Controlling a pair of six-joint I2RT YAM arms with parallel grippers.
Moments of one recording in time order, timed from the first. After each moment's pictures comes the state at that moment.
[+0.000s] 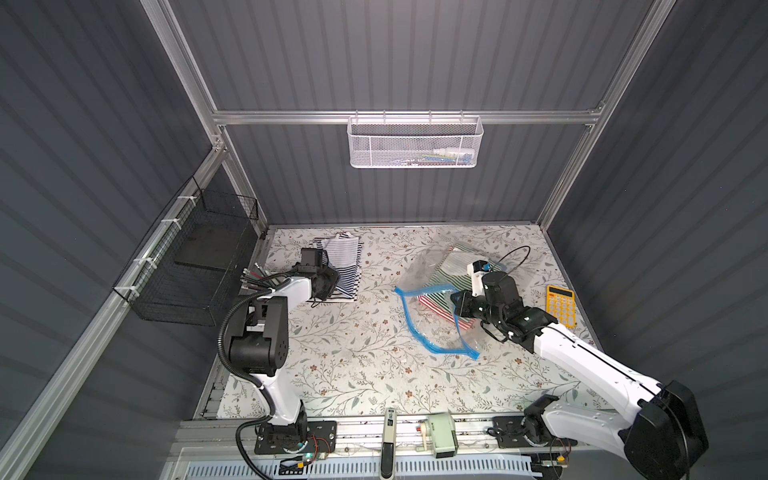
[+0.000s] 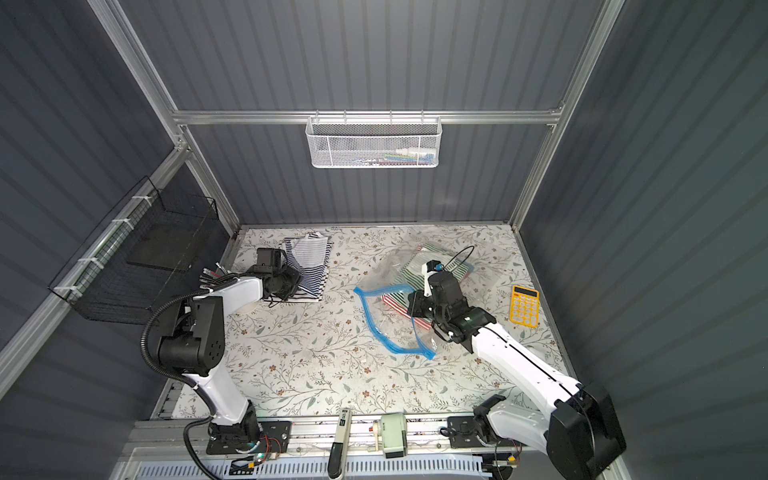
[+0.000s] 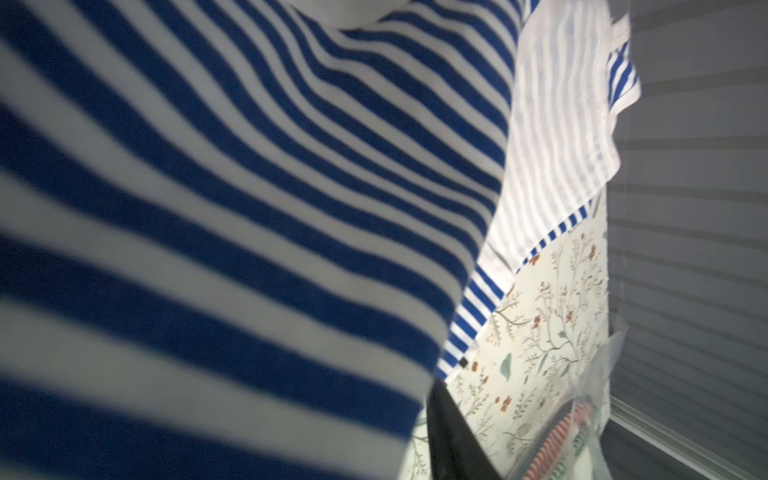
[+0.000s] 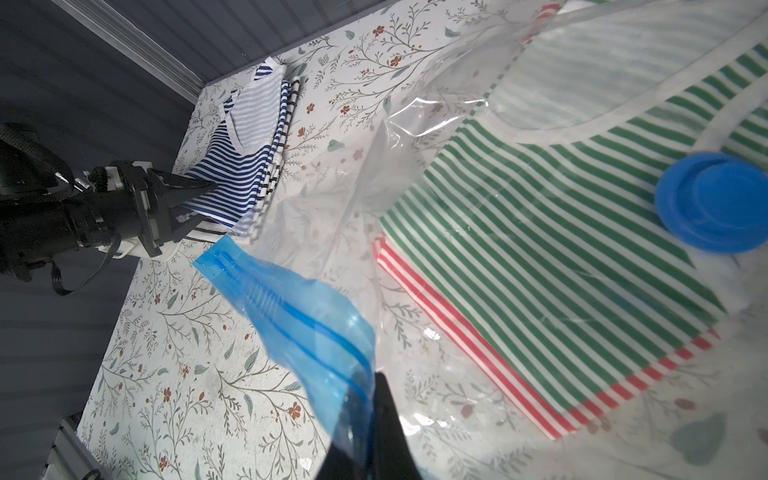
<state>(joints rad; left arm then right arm) -0.11 1.79 1.09 -0.21 0.15 -1.09 0.51 1.15 0.76 -0.24 -0.09 0.55</state>
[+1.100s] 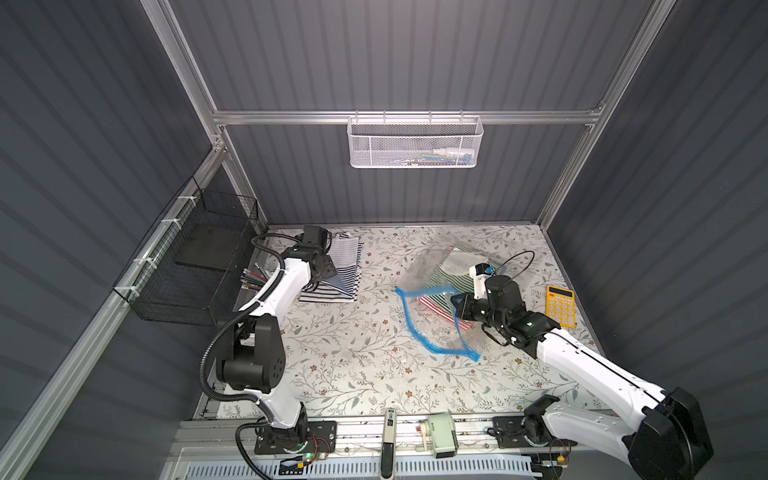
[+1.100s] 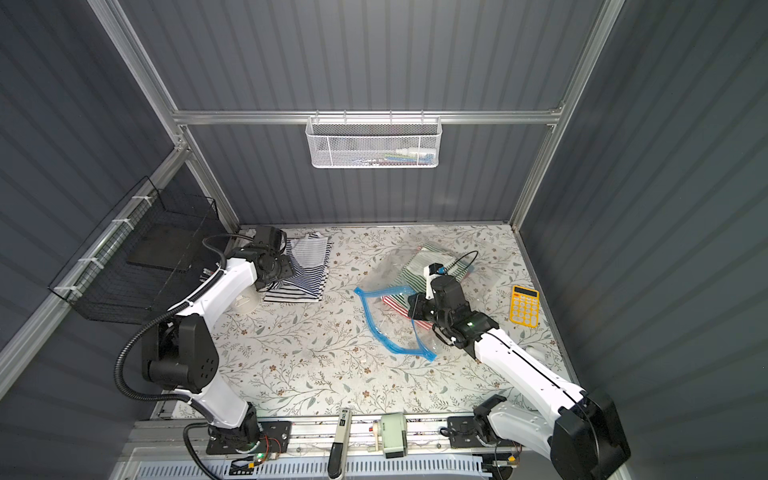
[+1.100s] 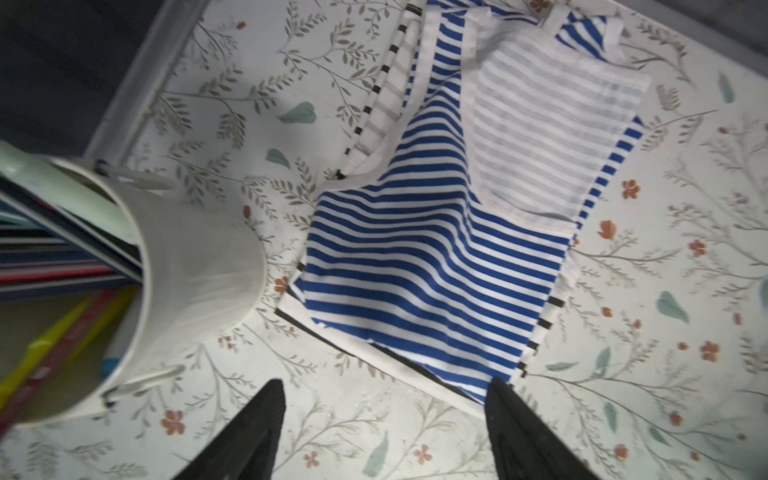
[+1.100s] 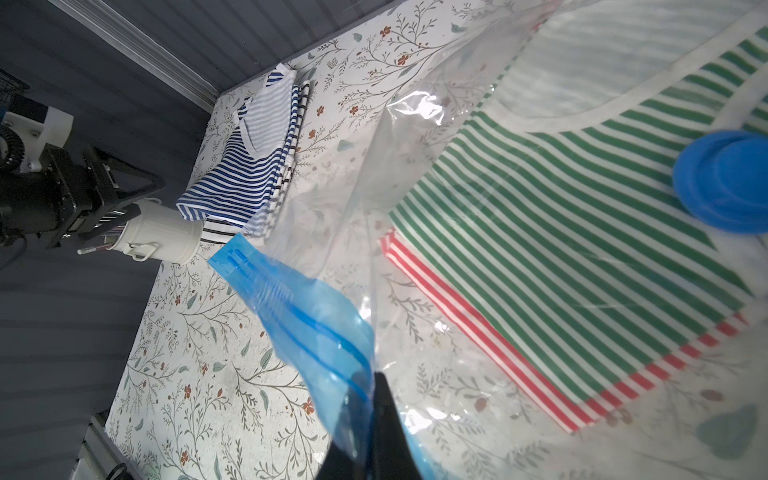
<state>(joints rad) -0.18 1.70 1.40 -0.78 -0.29 -0.47 0.51 1.10 0.72 -0.21 -0.11 0.59</state>
